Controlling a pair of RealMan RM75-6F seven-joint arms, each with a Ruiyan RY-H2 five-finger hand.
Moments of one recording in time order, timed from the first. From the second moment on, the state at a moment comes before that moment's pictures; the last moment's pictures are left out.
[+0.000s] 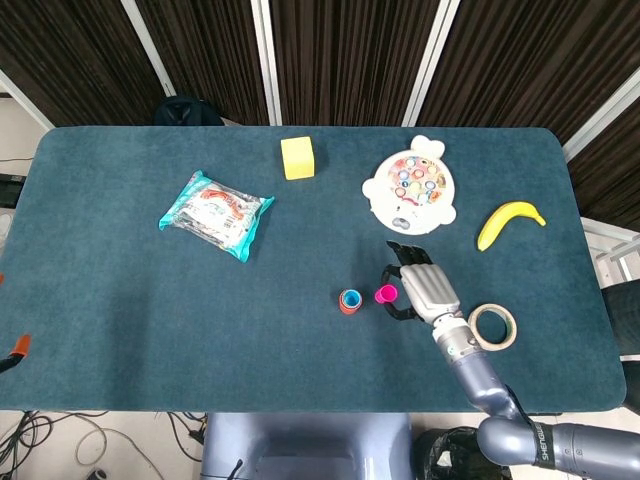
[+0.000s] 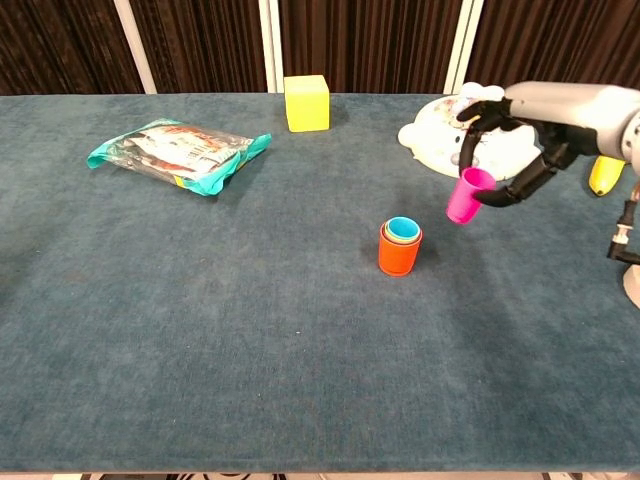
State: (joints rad) left arm -0.03 -1.06 -0.08 -1.68 1.38 1.52 0.08; right arm 0.71 -1.33 0.23 -1.87 -0.82 1.03 -0.40
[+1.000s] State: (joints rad) left arm -0.03 -1.06 -0.08 -1.68 1.38 1.52 0.08; right arm 0.85 -1.42 0.25 -1.85 -0.63 1.07 -0.51
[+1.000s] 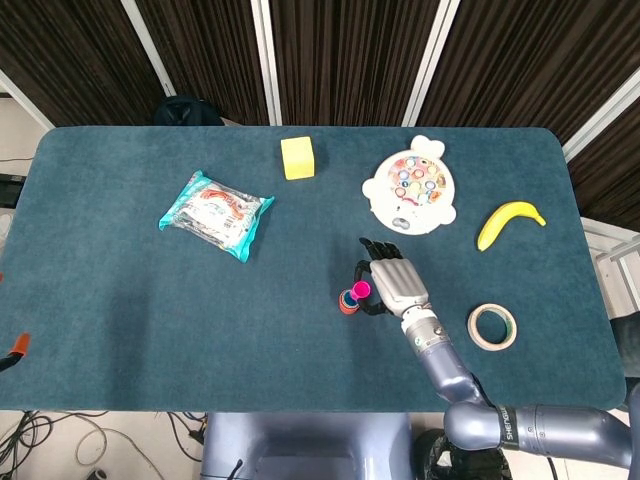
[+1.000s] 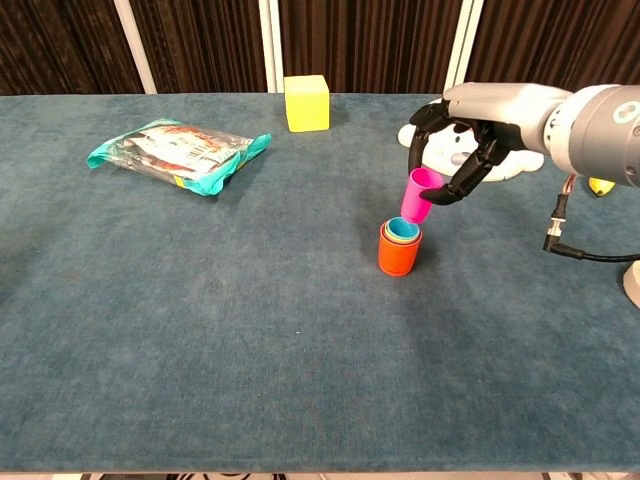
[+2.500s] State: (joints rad) left arm -0.03 -1.06 -0.08 -1.68 1.38 1.52 0.08; right arm 0.87 -1.48 0.23 -1.80 -0.64 1.05 -0.49
